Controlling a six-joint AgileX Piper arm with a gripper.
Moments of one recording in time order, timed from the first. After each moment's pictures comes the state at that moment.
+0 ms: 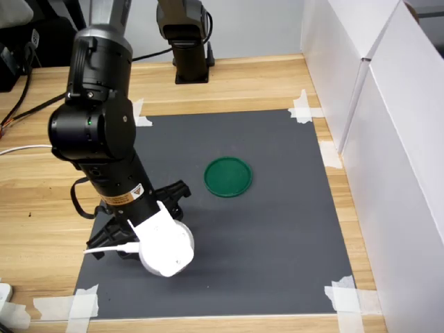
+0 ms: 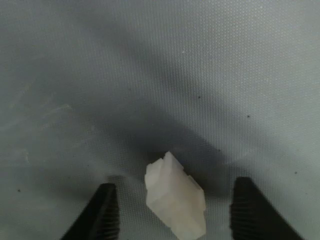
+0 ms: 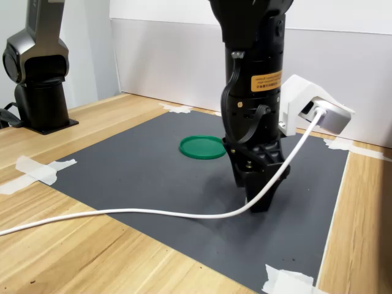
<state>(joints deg) -2.7 122.5 -97.6 1.9 56.4 -43.2</state>
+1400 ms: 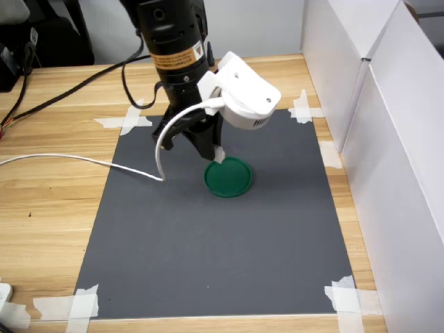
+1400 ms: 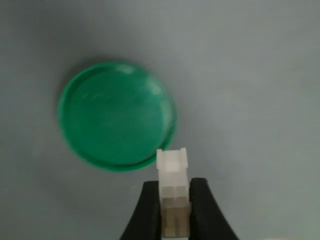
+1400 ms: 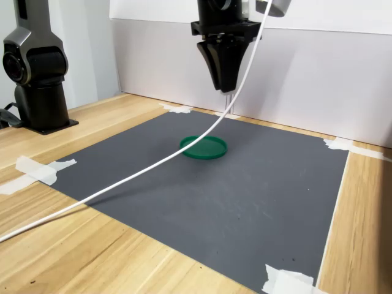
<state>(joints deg) 10.8 95.2 -78.4 2.7 63.1 -51.7</state>
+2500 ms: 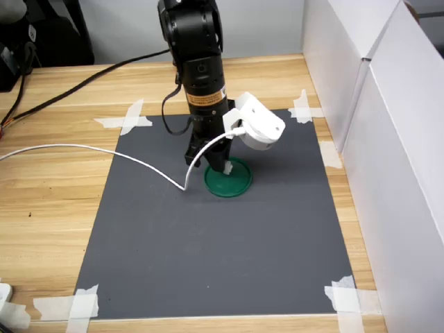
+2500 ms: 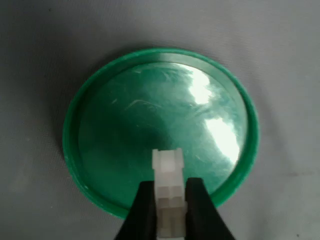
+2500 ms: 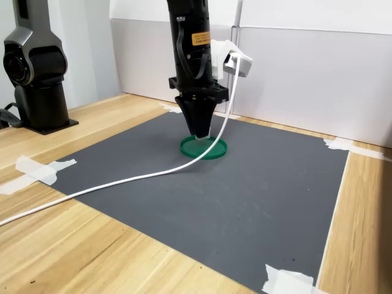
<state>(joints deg) 13.8 97.2 -60.5 0.0 43.9 -52.9</state>
